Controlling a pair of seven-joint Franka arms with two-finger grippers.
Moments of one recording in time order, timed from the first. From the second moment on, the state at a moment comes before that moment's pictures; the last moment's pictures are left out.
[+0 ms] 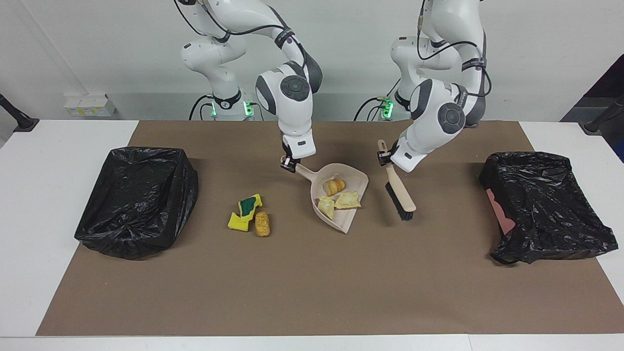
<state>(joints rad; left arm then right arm) -0.30 0.08 -0.06 -2.04 -0.24 1.78 -0.34 0.52 0.12 0.01 -1.96 0.01 2.04 -0.53</state>
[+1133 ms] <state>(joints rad) -0.52 0.08 -0.05 -2.14 -0.29 1.96 -0.58 0.41 0.03 0.00 -2.02 -0.01 1.99 -0.63</state>
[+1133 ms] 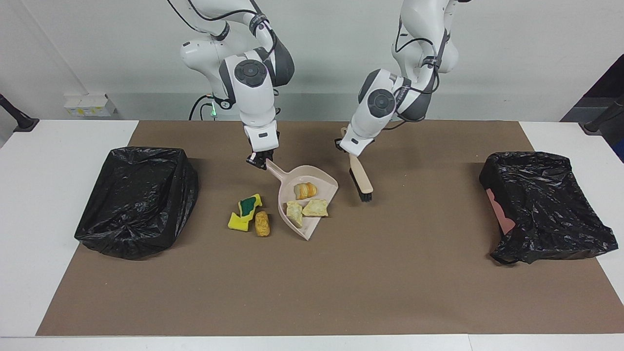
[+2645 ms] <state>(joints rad) -0.43 0.21 -0.07 -2.08 -0.20 2.11 -0.34 0.48 -0.03 0.01 -2.24 -0.03 2.13 -0.47</state>
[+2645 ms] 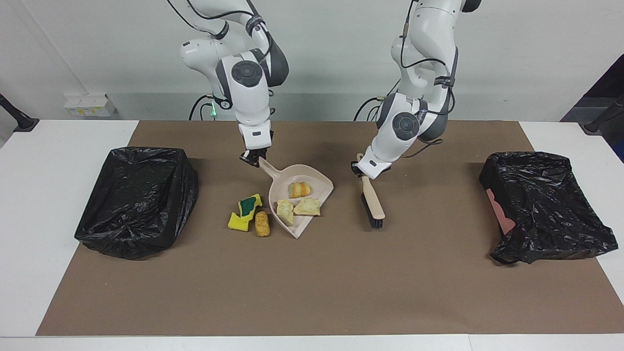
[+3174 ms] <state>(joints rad) -0.43 0.29 -0.06 -1.88 -0.13 1.86 -0.29 0.48 -0.03 0.01 -2.30 -0.03 2.26 -0.51</state>
